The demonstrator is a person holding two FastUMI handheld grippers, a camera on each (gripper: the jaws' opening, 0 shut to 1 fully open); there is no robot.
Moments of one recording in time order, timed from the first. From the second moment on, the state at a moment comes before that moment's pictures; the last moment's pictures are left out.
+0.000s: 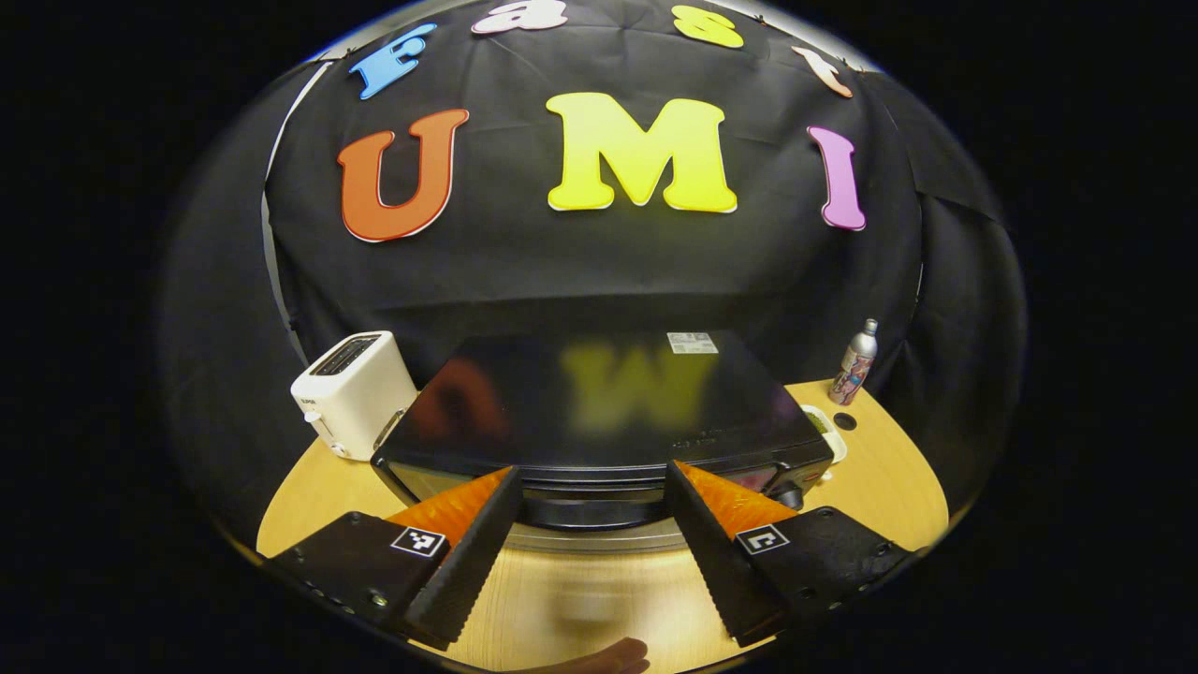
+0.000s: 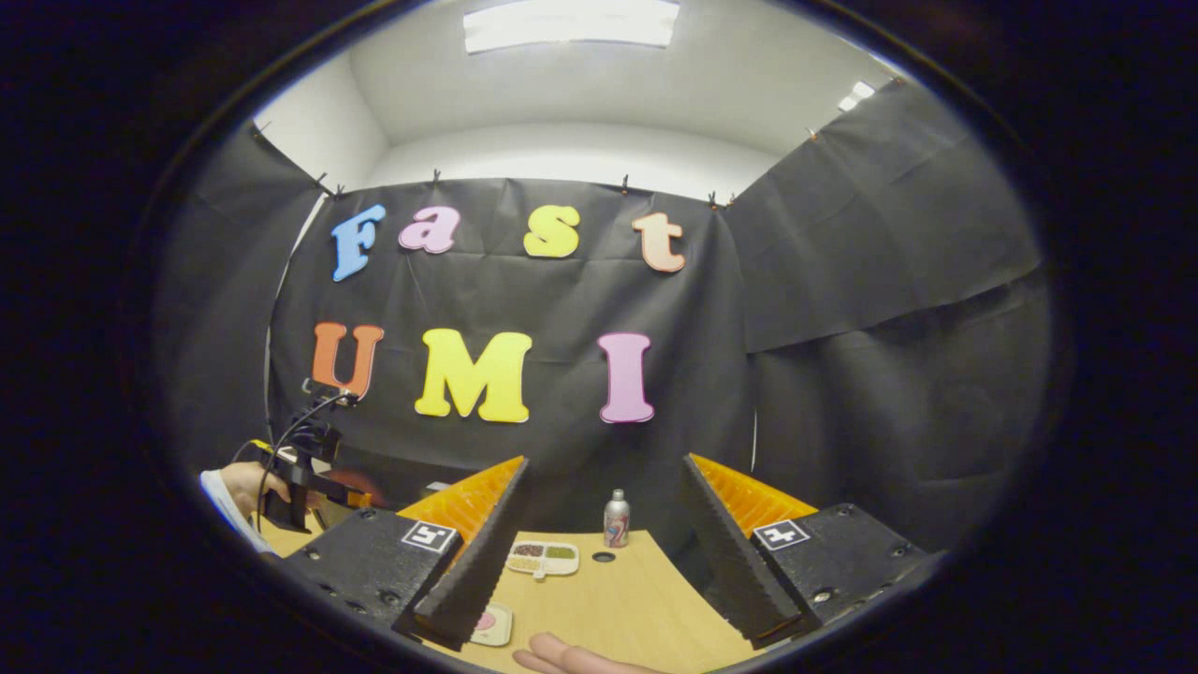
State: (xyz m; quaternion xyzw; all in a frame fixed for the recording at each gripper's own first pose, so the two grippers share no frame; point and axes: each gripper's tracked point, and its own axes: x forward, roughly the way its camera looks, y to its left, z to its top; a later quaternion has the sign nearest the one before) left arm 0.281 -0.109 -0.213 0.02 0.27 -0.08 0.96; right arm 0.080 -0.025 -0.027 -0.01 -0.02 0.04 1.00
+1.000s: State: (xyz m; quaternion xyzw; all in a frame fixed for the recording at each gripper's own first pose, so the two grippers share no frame) left arm 0.241 -0.107 -0.220 0.01 0.26 -0.10 0.96; right arm 0.045 -0.028 -0.028 0.00 0.00 0.04 1.00
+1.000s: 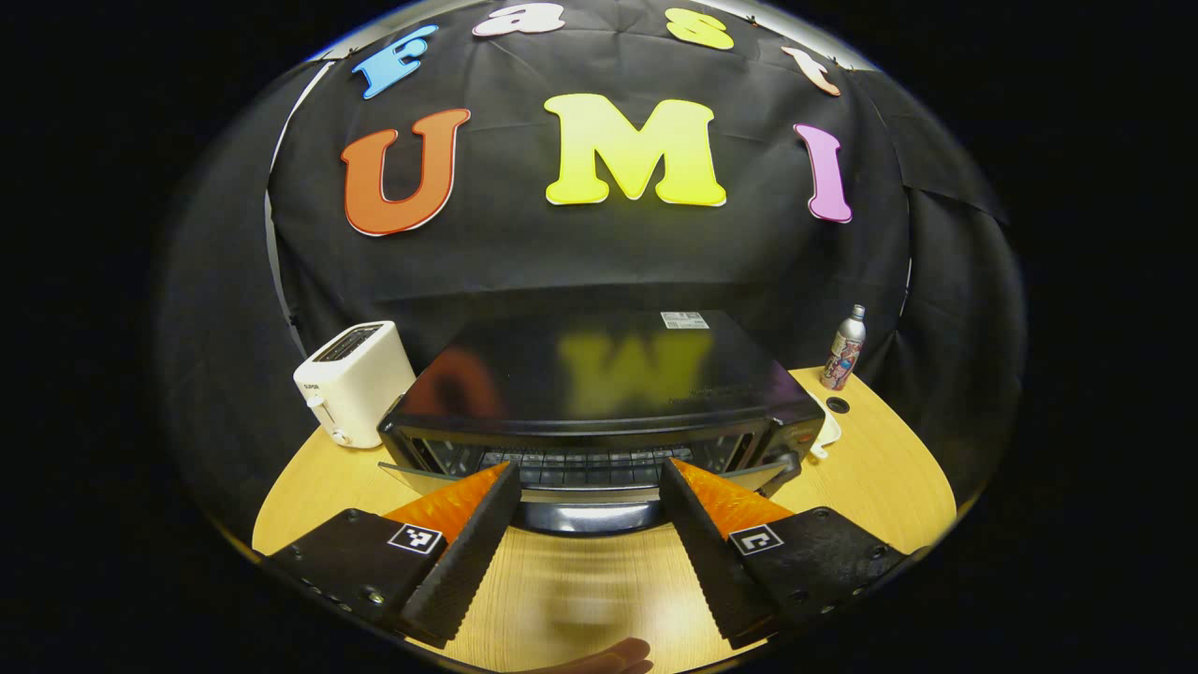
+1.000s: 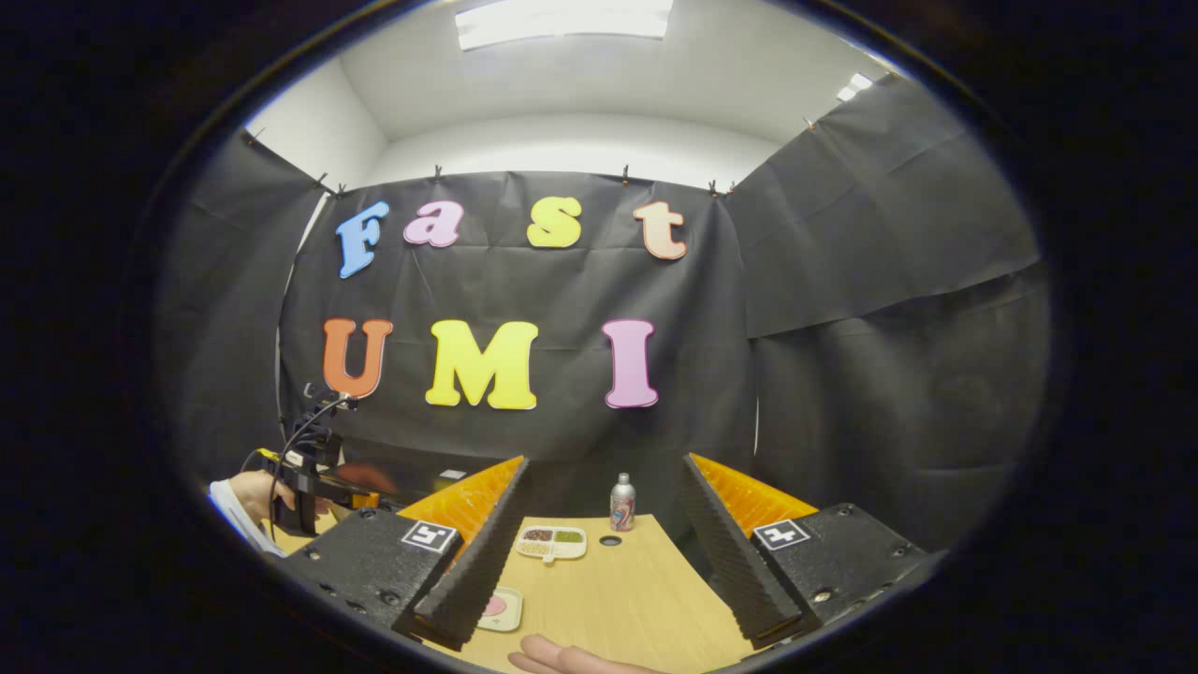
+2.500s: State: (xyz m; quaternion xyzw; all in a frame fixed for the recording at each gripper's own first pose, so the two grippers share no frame) left arm 0.116 -0.092 -0.360 0.00 0.29 -0.11 0.95; right arm 0.049 0.002 -0.090 -0.01 0.13 0.04 0.99
